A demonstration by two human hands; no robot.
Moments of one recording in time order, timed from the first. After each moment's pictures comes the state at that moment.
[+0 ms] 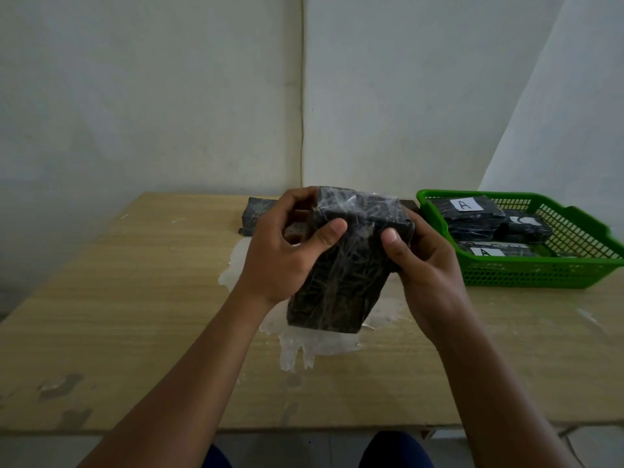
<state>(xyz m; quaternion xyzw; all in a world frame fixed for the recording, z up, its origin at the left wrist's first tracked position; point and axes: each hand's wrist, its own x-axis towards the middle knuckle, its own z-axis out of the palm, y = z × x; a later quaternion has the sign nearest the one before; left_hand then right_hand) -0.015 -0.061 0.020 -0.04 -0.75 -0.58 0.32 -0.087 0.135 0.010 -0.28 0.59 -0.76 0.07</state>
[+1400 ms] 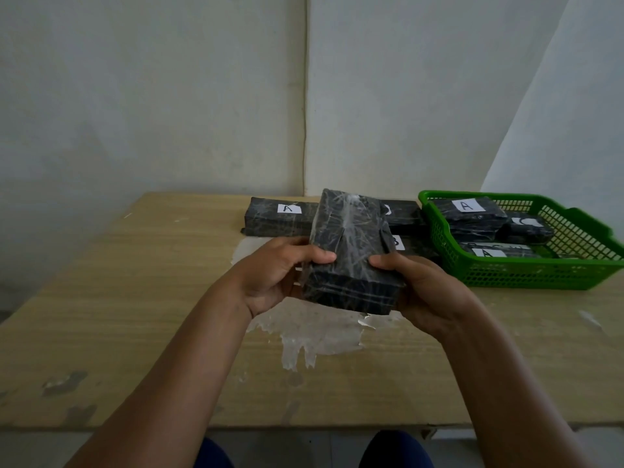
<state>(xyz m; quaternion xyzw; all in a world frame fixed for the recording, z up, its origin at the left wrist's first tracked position) -0.016 -0.080 0.016 0.08 -0.64 -0.77 -0.04 -0.095 0.137 0.013 -0.09 0.58 -0.73 0.35</state>
